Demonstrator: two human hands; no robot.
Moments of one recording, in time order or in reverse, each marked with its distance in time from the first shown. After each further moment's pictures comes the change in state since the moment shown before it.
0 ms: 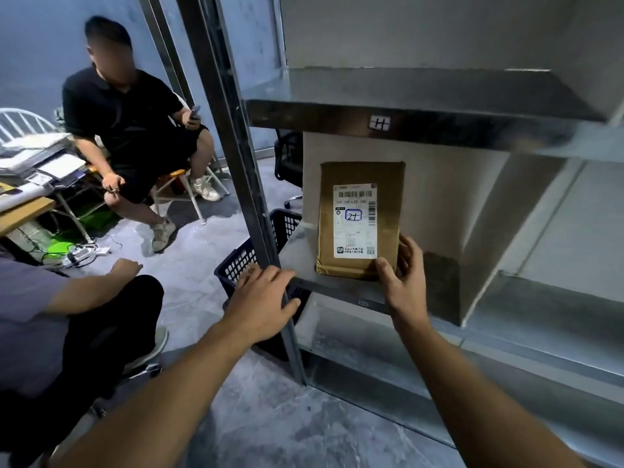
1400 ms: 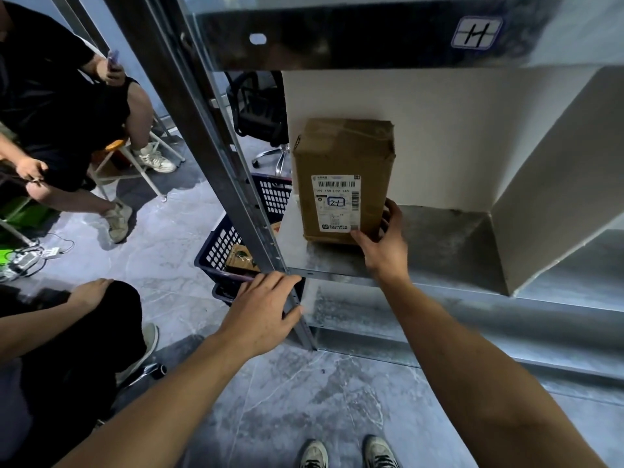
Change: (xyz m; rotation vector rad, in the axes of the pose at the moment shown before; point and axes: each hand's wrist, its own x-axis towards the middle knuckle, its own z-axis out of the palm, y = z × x) left_hand 0.059 -0.079 0.058 -0.095 -0.203 0.206; right_hand 0.069 0.065 0.089 -0.284 0.164 0.256
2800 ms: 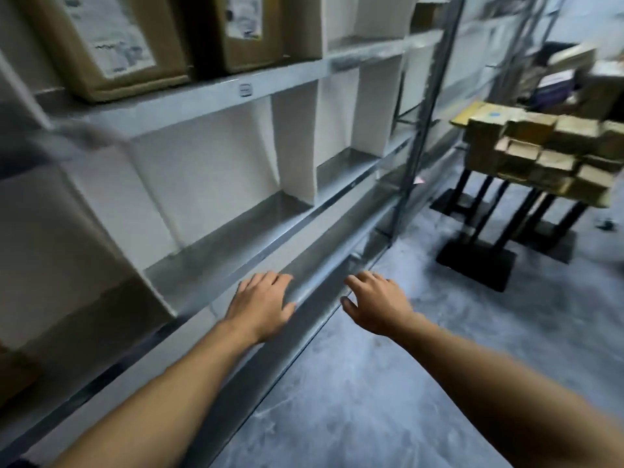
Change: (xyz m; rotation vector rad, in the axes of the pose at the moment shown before) left_hand -0.014 0.439 0.059 0.172 -0.055 1.006; right_hand -0.314 0.075 -0.425 -1.218 0.417 0.302
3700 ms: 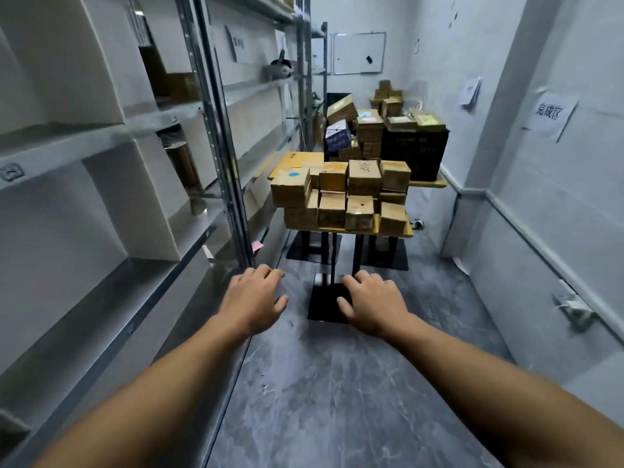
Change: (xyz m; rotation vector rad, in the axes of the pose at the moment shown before) left_hand 0.454 0.377 0.011 0.038 0.115 0.564; right_hand 0.072 0.469 -0.097 -0.082 0.087 0.613
